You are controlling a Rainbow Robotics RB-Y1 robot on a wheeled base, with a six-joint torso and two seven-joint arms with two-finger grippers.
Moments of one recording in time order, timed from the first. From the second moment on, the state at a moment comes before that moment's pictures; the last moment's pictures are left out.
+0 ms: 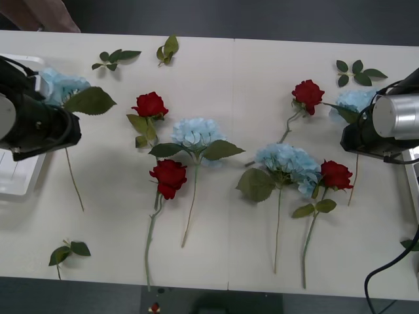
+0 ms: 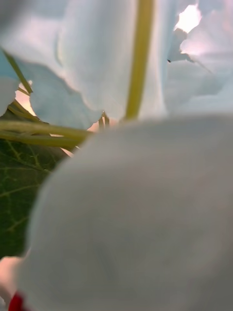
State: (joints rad) right arm -0.47 -0.44 -0.10 -1.50 -0.25 1.47 1.24; left arm -0.40 0.87 -0.12 -1.99 0.74 1.59 -0.80
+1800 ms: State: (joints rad) right arm -0.69 -0.45 -0.24 -1.69 -1.45 1.47 1.63; left arm -0.50 1.07 0.04 -1.25 0.88 1.04 -1.42
